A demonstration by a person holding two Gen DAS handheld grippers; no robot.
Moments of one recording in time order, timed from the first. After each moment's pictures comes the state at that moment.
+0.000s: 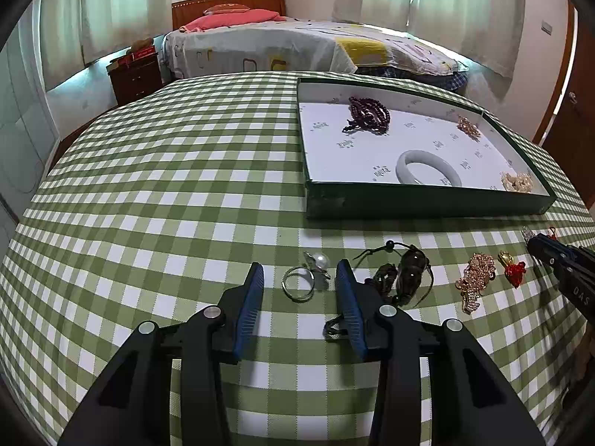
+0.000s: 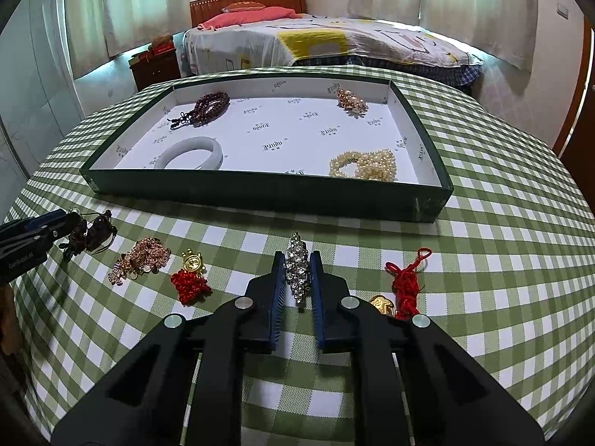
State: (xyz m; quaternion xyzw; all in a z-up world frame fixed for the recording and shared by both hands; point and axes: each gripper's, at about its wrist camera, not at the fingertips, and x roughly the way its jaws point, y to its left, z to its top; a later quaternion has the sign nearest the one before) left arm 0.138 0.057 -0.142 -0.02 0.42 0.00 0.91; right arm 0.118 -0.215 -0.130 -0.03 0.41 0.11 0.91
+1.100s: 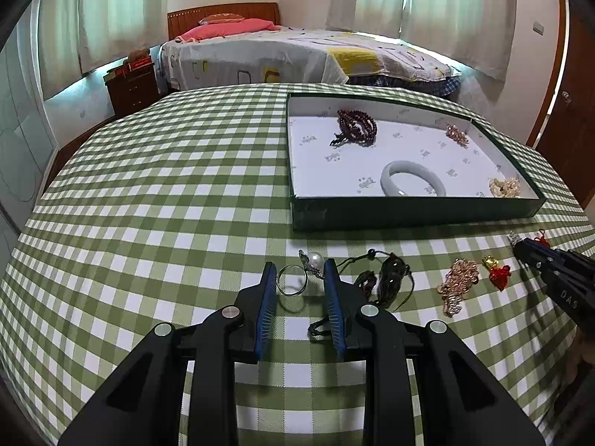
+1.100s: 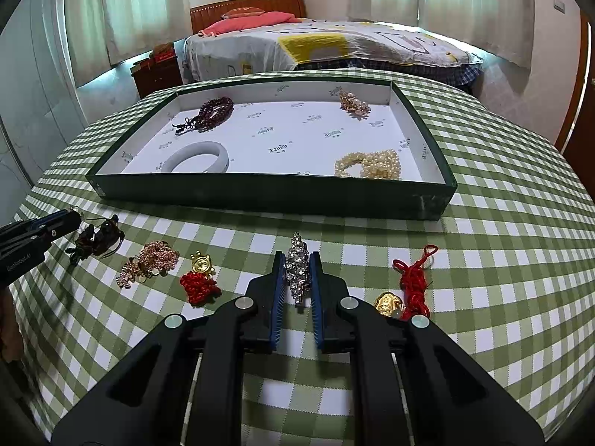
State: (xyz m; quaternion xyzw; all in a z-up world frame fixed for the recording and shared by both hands) left arm 0.127 0.052 -0.127 -0.02 0.40 -0.01 0.92; right arm 0.116 -0.212 -0.127 -0.01 0.40 0.12 0.91
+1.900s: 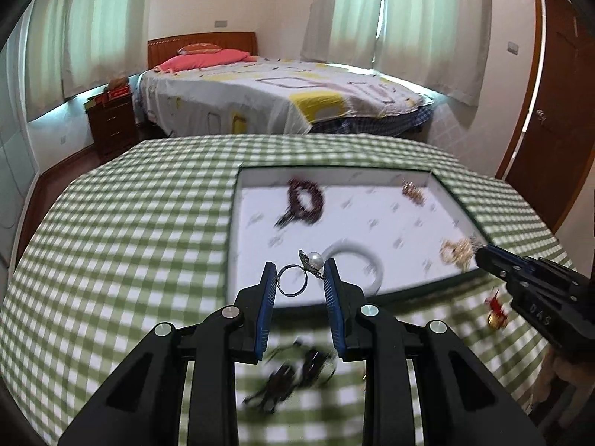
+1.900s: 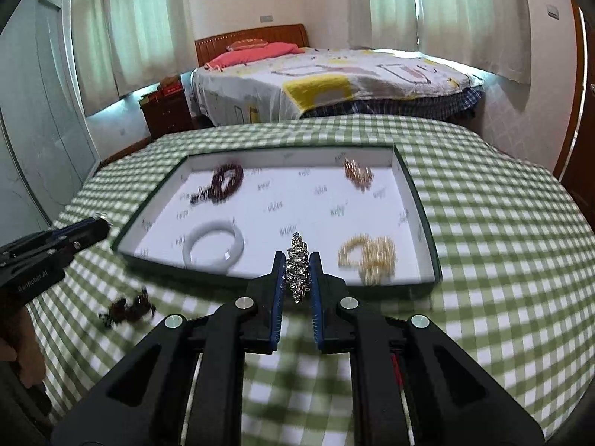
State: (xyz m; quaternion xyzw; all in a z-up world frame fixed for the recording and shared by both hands) left arm 0.164 0.011 -0.069 -0.03 0.34 -0.06 0.94; right arm 0.148 -0.214 -0.070 0.01 0.34 0.13 0.93
